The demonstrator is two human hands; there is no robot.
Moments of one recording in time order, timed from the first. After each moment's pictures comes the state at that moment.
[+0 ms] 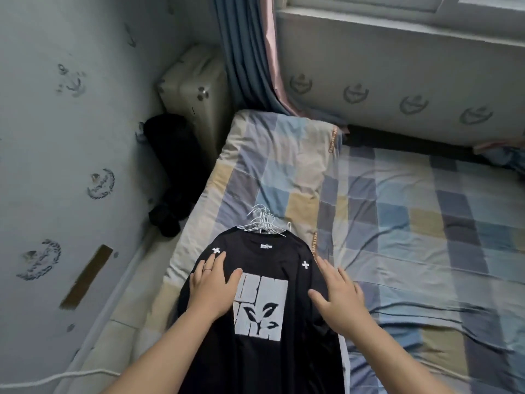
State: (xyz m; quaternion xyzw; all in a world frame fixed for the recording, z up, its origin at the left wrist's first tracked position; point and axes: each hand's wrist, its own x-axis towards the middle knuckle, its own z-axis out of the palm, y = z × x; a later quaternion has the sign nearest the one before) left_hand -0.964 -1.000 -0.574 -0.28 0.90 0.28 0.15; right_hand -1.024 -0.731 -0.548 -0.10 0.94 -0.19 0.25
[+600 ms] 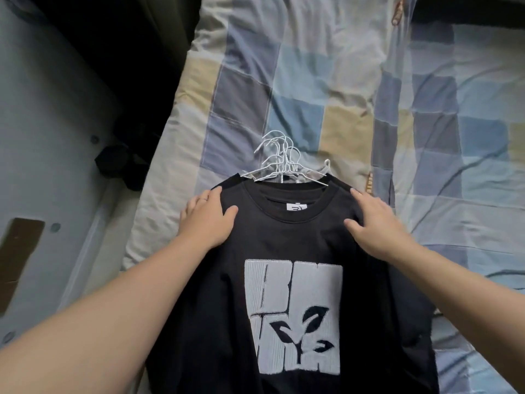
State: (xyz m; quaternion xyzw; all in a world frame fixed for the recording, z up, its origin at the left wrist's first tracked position) left_hand -1.125 -1.114 -0.860 -0.24 0.92 0.21 0.23; right_hand -1.189 -0.798 -0.848 -0.04 0.96 -0.12 0.26
